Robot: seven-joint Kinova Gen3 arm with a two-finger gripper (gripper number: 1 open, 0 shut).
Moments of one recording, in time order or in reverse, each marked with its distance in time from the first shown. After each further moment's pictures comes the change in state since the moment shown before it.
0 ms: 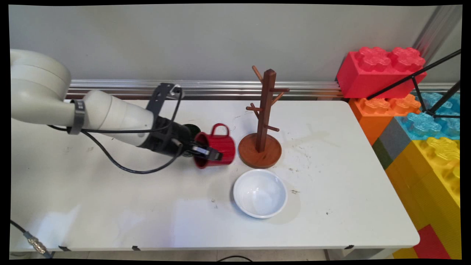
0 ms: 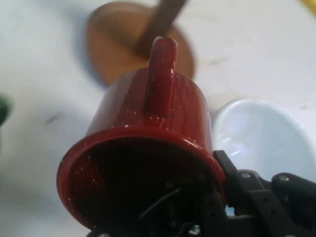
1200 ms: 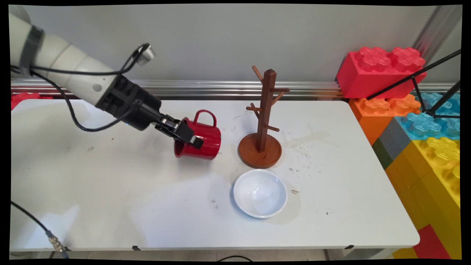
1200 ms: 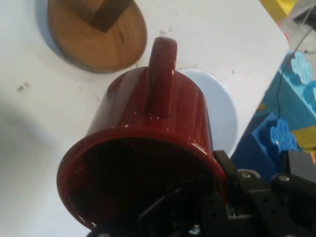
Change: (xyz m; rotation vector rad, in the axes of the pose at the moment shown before) arm 0.052 -0.025 -0.083 -0.181 -0.149 -0.023
